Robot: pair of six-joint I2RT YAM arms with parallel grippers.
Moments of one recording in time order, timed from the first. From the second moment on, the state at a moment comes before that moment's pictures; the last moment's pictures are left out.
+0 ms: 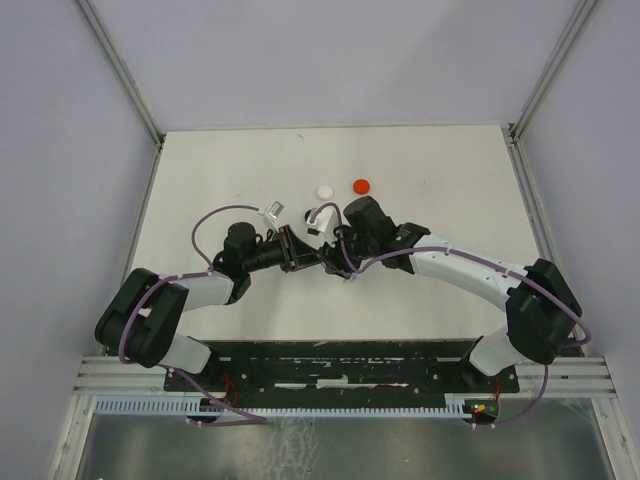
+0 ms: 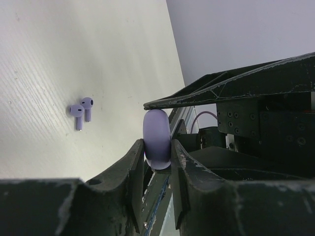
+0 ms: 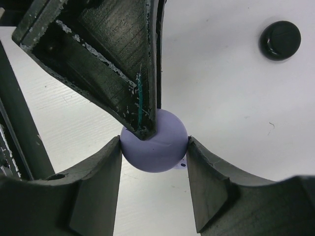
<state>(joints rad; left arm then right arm) -0.43 1.45 0.43 0.78 0.73 -1.02 0.82 1.51 1.07 -0.32 -0.27 -0.29</state>
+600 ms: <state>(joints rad) -0.45 1.49 0.46 0.80 0.72 -1.02 0.80 1.42 1.07 -0.30 -0.21 -0.21</state>
